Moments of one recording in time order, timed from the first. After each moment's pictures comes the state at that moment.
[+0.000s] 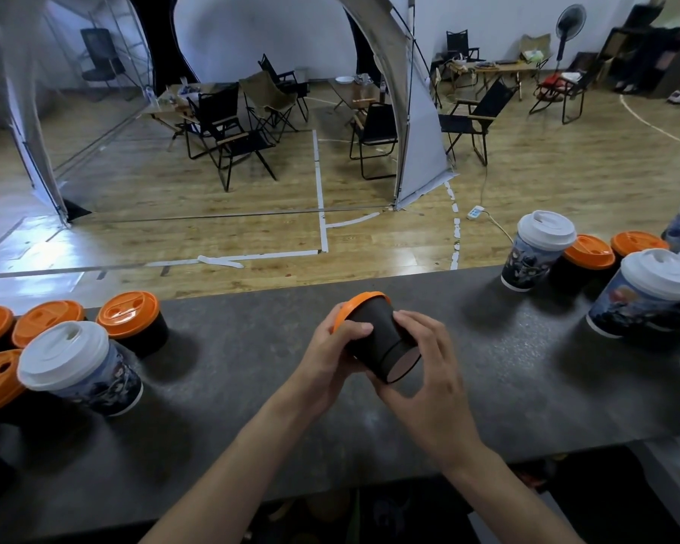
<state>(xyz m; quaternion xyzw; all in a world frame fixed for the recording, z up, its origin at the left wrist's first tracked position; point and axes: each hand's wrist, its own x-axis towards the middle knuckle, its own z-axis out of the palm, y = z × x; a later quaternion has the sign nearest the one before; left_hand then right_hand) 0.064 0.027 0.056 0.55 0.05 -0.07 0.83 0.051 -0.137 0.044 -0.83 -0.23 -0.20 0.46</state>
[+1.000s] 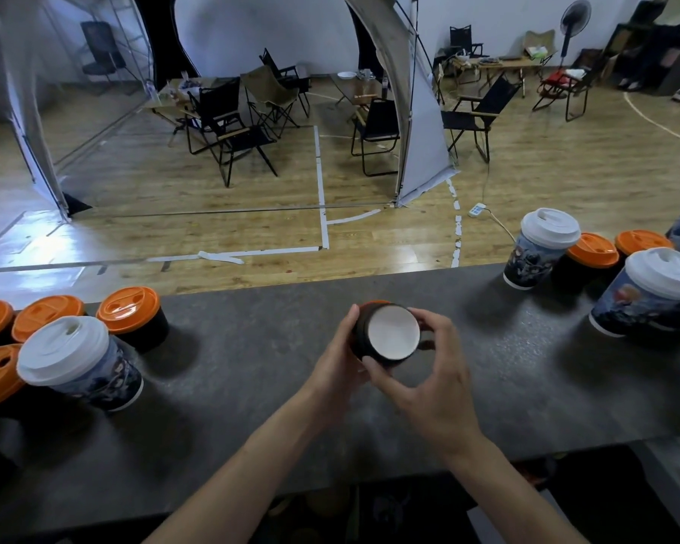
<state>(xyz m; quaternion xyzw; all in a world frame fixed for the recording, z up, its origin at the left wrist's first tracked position) 0.061 0.011 0.044 0.54 0.12 -0.12 0.83 0.055 -0.133 0.046 -0.81 -0.19 -0.19 0.51</state>
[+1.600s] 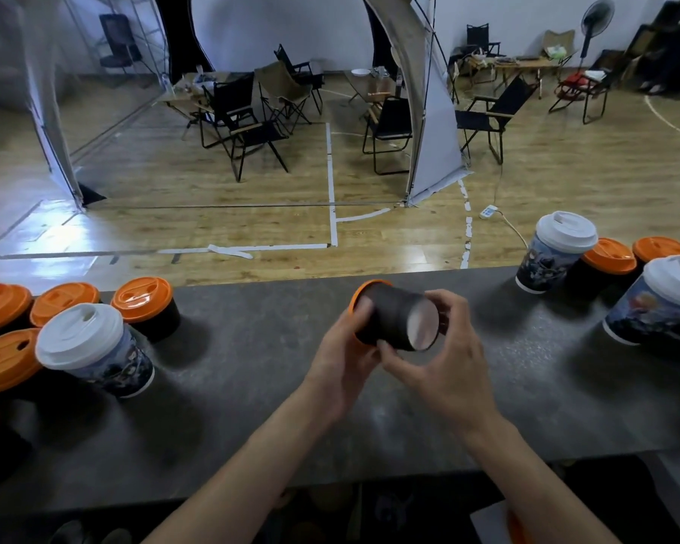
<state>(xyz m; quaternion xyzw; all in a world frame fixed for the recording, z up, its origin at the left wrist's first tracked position) 0.055 0.018 0.058 0.45 0.09 -0.06 0.89 0.068 -0.133 0.067 -0.84 -0.18 -0.15 0.50</state>
